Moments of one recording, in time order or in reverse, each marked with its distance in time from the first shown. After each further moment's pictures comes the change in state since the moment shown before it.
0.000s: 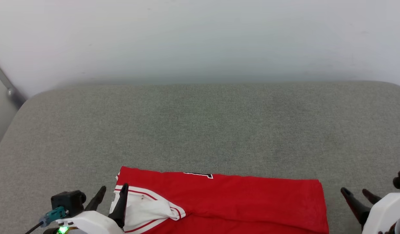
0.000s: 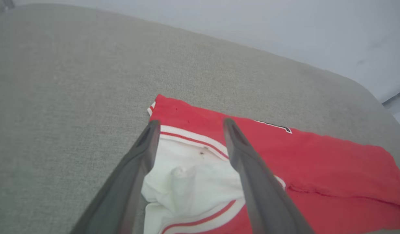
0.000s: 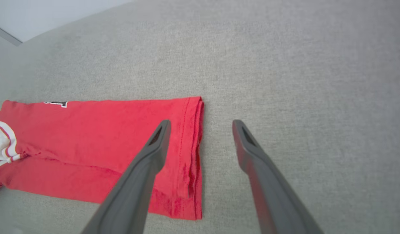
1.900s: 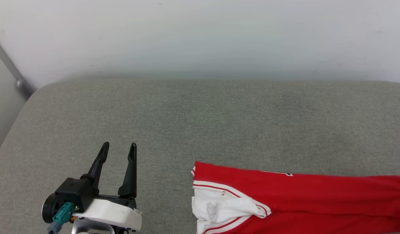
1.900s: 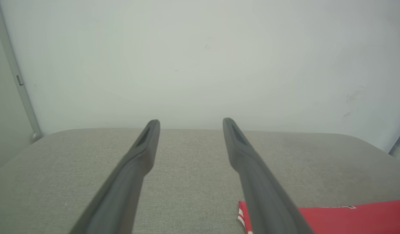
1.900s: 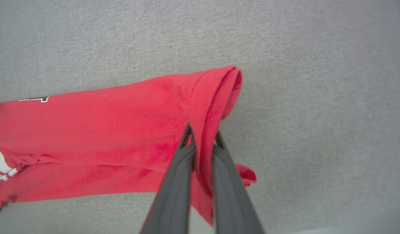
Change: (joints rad) left arm -0.086 -0.040 -0.036 -0.148 0.248 0.062 -0.247; right arm -0.187 -0.202 -0.135 0.267 0.050 0.000 0.282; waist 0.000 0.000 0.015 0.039
